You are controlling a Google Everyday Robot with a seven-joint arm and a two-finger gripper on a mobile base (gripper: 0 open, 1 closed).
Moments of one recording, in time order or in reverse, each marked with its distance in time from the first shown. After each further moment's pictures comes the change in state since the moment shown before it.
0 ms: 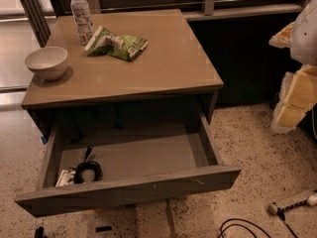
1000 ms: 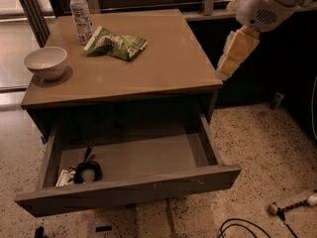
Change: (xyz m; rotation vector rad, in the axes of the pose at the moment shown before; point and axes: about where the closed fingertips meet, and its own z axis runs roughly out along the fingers) arm -0.087 -0.110 0.038 0.110 -0.211 -0.012
